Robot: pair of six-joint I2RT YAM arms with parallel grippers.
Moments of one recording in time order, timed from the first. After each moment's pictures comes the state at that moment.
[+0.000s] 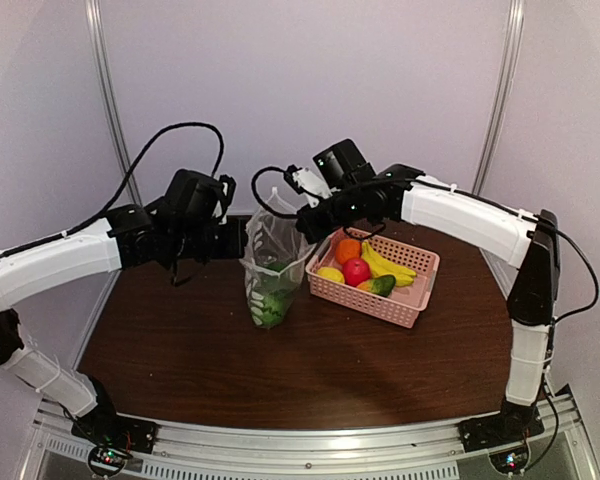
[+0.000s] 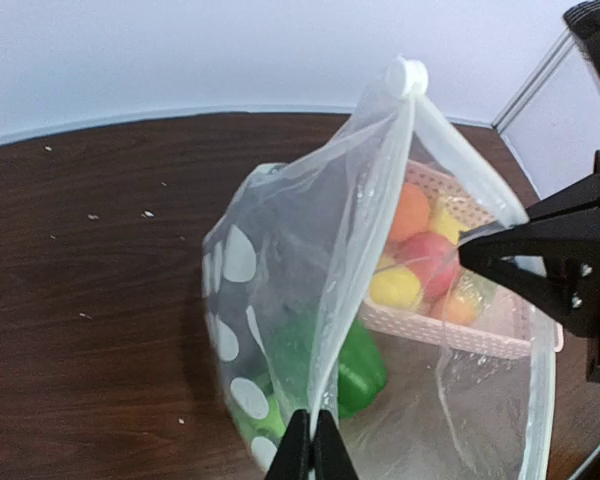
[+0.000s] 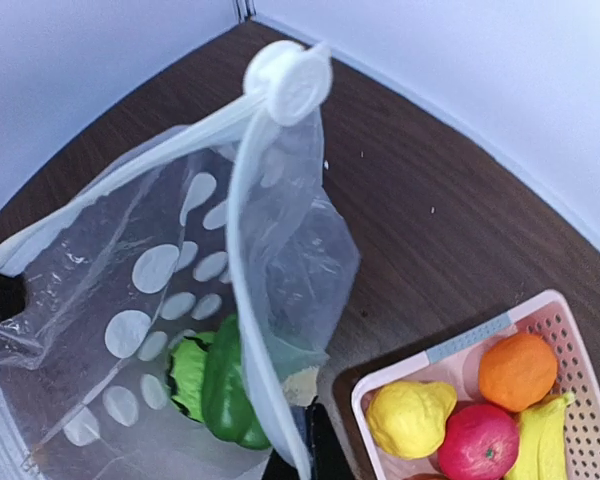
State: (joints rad) left arm -0.85 1.42 1.23 -0.43 -0.26 -0.57; right arm 0.82 1.97 1.90 -0.68 0.01 0.08
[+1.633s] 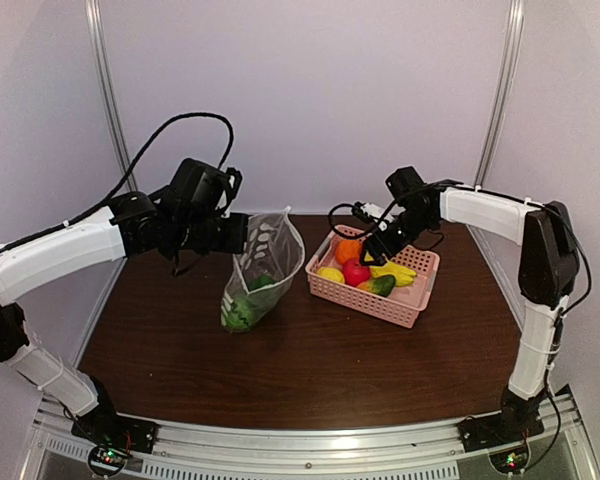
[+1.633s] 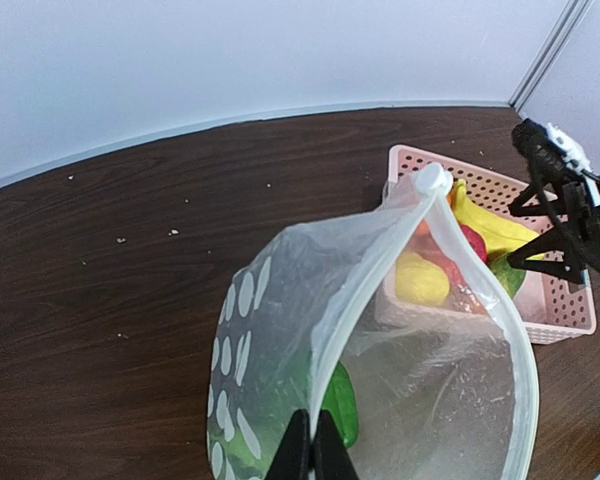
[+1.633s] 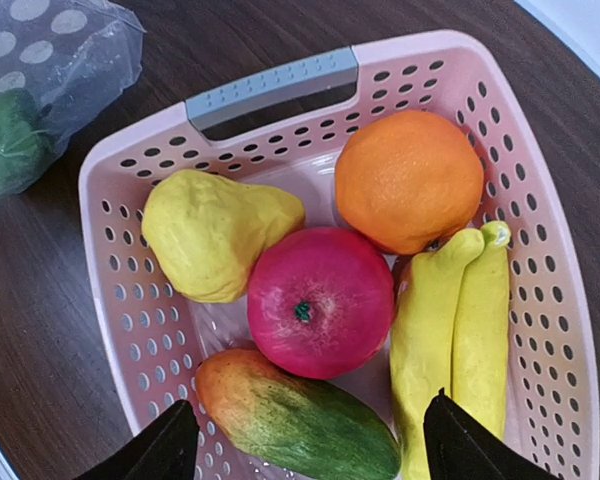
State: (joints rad) left arm -0.85 1.46 1.35 -0.56 -0.35 -0.43; right arm 0.43 1.92 1.63 -0.74 -0.27 -0.27
